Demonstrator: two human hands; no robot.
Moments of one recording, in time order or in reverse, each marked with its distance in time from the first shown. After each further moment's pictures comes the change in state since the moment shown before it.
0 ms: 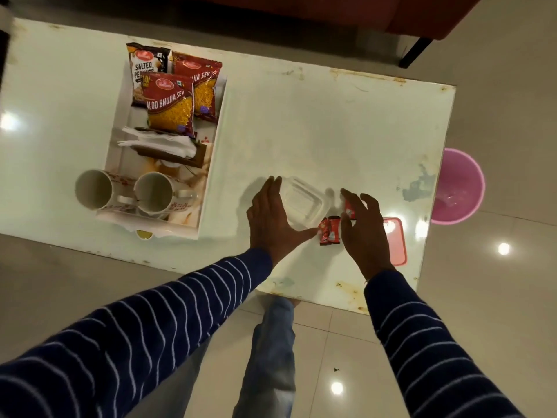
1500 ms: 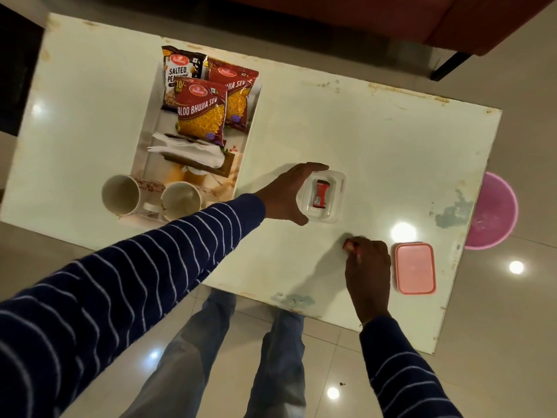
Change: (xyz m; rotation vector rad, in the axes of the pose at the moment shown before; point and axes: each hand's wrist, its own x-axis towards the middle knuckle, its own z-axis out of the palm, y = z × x) left_hand 0.118 -0.038 -0.054 -0.220 -0.602 0.268; right_hand -0.026 -0.013 0.052 -0.117 0.115 0.054
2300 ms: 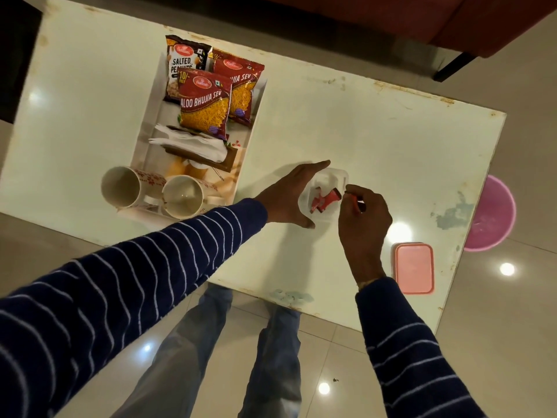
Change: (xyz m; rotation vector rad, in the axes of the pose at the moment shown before) left_hand -0.004 -0.006 0.013 0.038 0.058 0.013; right_hand 0.051 -0.088 -0.017 0.370 0.225 -0.031
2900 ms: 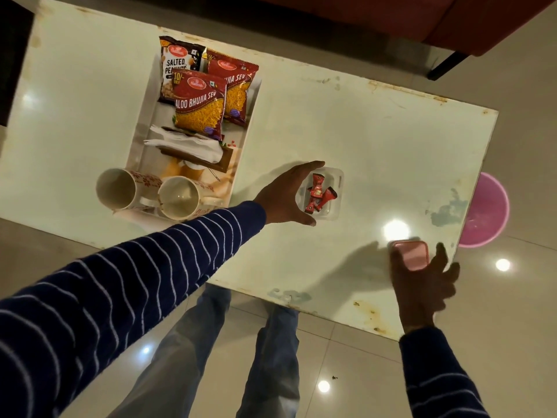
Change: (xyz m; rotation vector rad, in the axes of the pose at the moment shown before) left_hand -0.001 -0.001 0.004 -0.059 0.055 -0.010; right_hand -0.029 0.095 -0.087 -0.416 0.101 0.535
